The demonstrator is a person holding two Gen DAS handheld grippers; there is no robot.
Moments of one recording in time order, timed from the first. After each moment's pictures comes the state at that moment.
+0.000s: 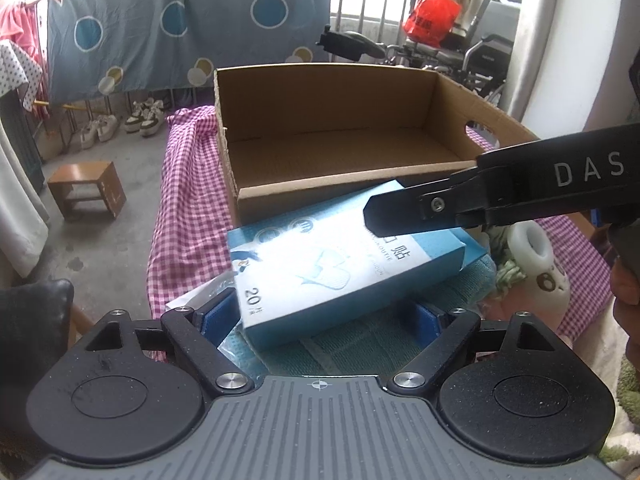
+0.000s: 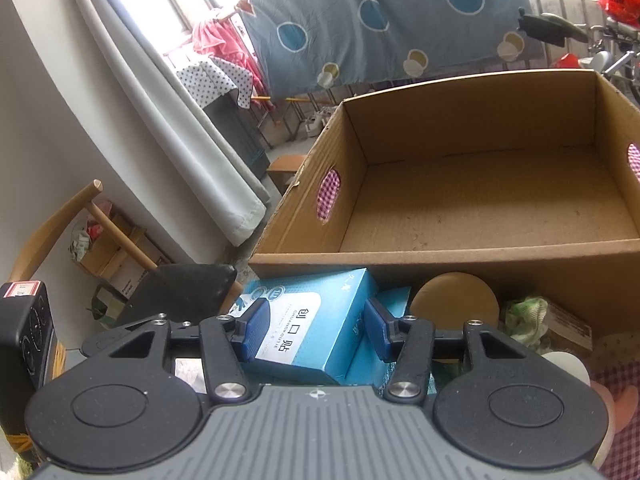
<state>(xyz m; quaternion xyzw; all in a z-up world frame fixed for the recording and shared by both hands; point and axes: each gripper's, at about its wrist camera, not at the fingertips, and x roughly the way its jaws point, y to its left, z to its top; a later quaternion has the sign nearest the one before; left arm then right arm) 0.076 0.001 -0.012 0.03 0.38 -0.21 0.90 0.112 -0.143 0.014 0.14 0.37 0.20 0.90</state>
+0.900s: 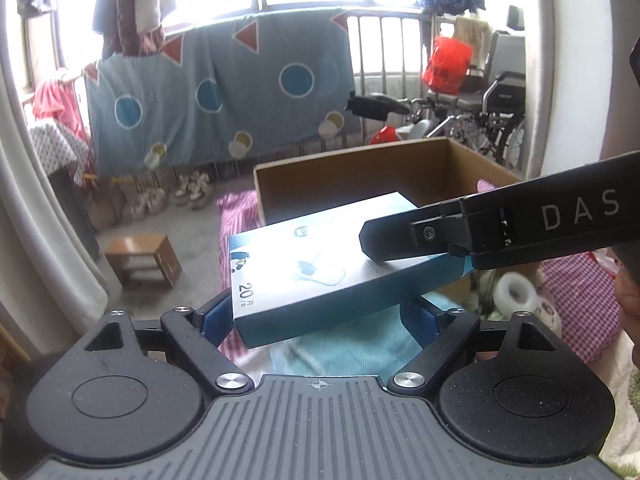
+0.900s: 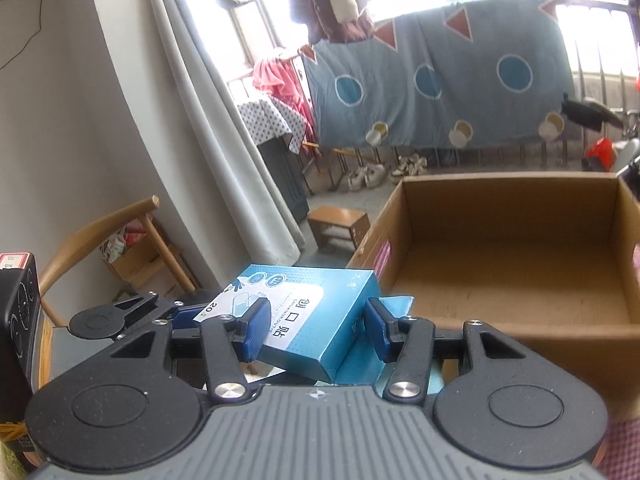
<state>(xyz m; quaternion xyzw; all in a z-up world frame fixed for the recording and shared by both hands) 0.038 -0.007 0.048 0.09 0.28 -0.15 0.94 0.071 -0.138 0.080 0.09 0.27 0.25 0.93</state>
